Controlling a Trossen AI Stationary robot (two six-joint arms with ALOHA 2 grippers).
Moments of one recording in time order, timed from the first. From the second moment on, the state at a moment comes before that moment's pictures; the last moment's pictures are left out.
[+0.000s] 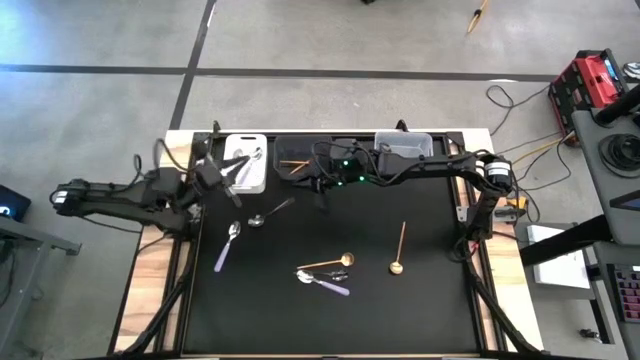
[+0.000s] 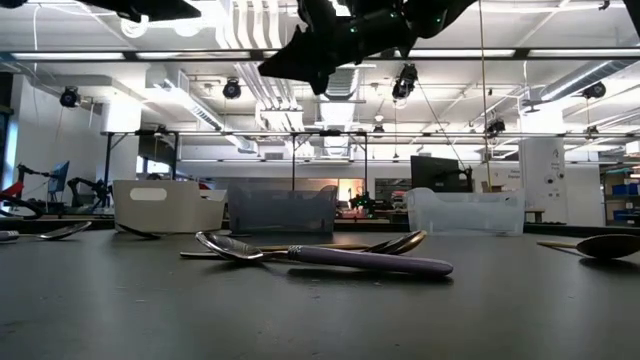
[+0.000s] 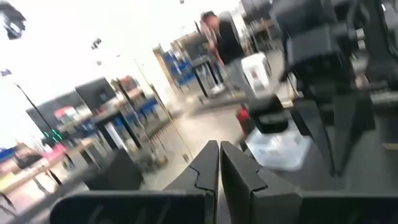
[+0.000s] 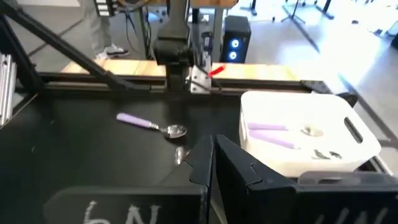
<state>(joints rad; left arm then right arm) -0.06 0.57 0.56 0.11 -0.67 0.47 -0.20 1.80 1.37 0.11 -0.26 -0.11</state>
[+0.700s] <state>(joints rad) -0.06 0.42 0.48 0.14 -0.78 0.57 -0.19 2.05 1.53 0.25 -0.26 -0.11</state>
